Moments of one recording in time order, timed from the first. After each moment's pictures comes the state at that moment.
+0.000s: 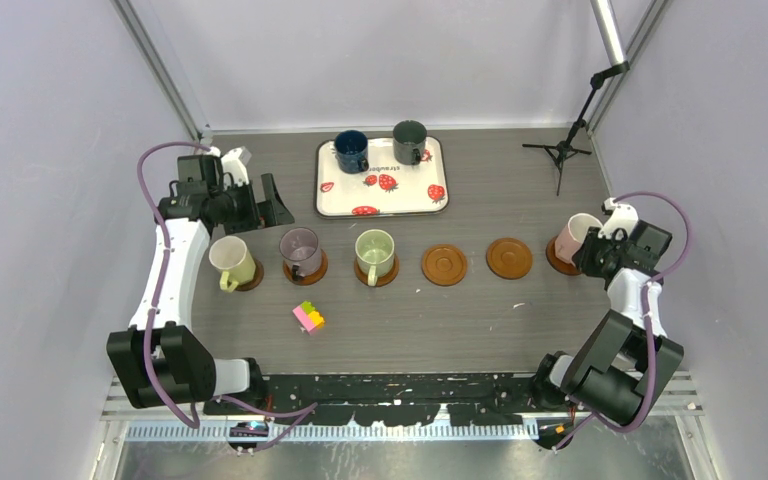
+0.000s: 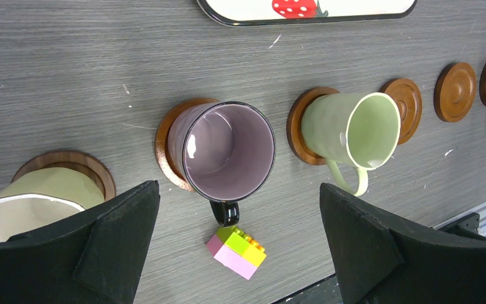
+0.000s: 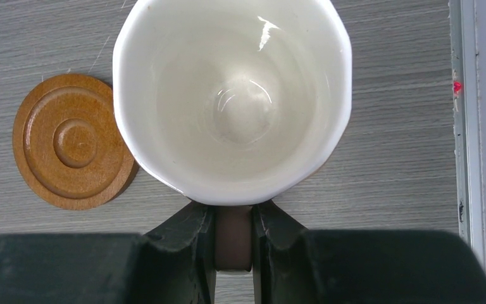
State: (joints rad) left arm 0.11 1.30 1.20 -0.77 0.48 -0.11; right arm -0.60 1.21 0.64 -0.23 -0.45 -0.30
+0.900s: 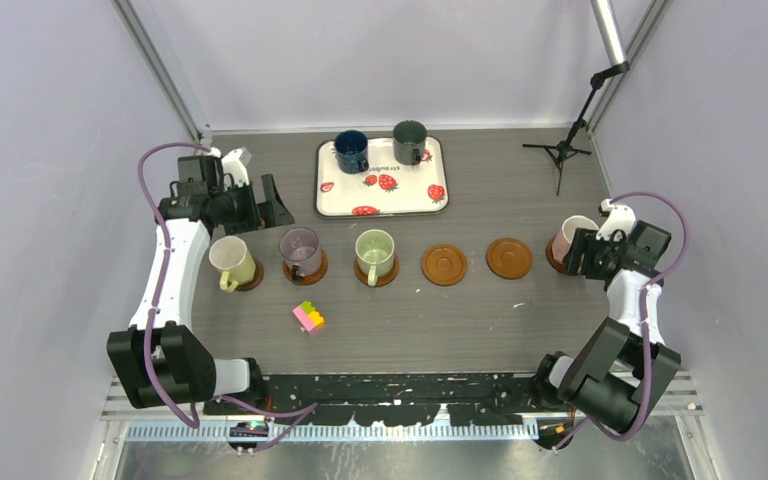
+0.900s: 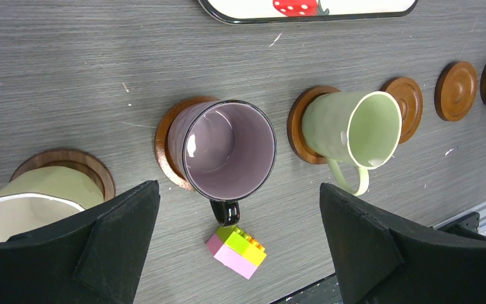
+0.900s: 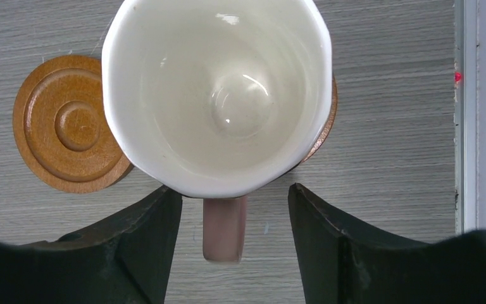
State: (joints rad) left arm 0.11 1.30 1.19 -0.77 0.48 -0.11; right arm -0.60 1.17 0.65 -0.30 -0.43 -0.33
